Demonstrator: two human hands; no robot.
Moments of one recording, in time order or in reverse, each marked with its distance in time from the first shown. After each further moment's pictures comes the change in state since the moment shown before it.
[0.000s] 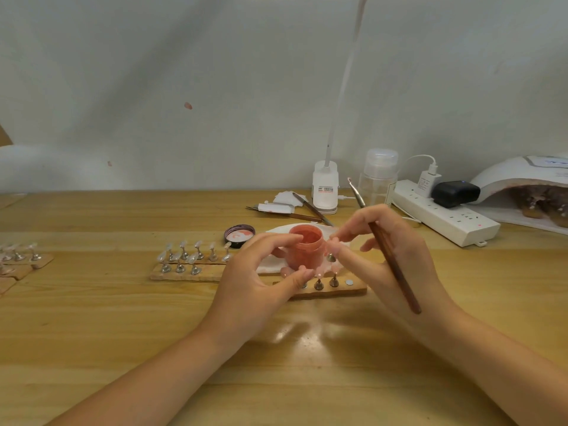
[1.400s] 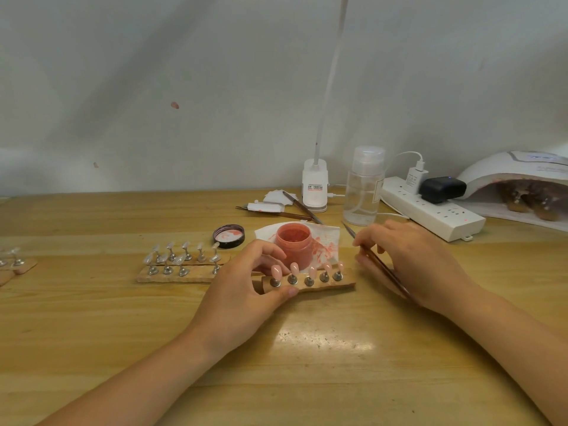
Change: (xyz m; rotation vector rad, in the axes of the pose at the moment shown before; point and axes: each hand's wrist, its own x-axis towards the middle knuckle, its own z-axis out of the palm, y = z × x) left_hand -0.005 -0.008 0.002 0.112 -0.107 -0.102; right_hand -0.002 0.036 -0.047 -0.756 -0.352 -0.124
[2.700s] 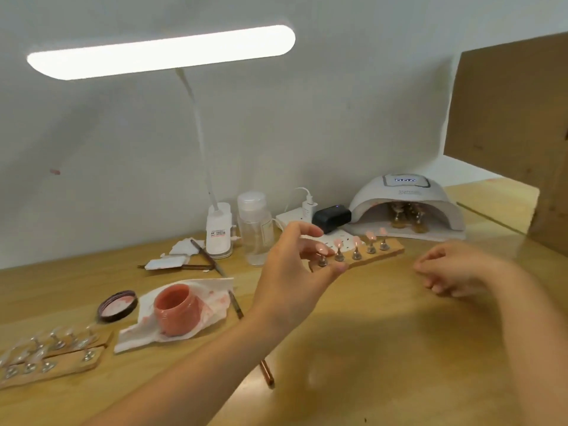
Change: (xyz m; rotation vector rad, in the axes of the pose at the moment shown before) left_hand 0.079 0.133 0.138 -0.194 -0.129 0.102; right_hand -0.080 0.156 -0.103 0.505 -0.351 1.252
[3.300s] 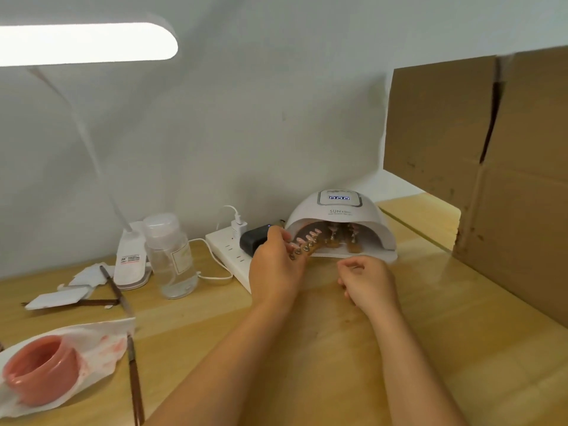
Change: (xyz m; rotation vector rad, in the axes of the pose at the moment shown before) left_hand 0.094 -0.020 0.120 0.246 0.178 -0.129; right_hand 0.049 0.017 0.023 0.444 0.416 -0.197
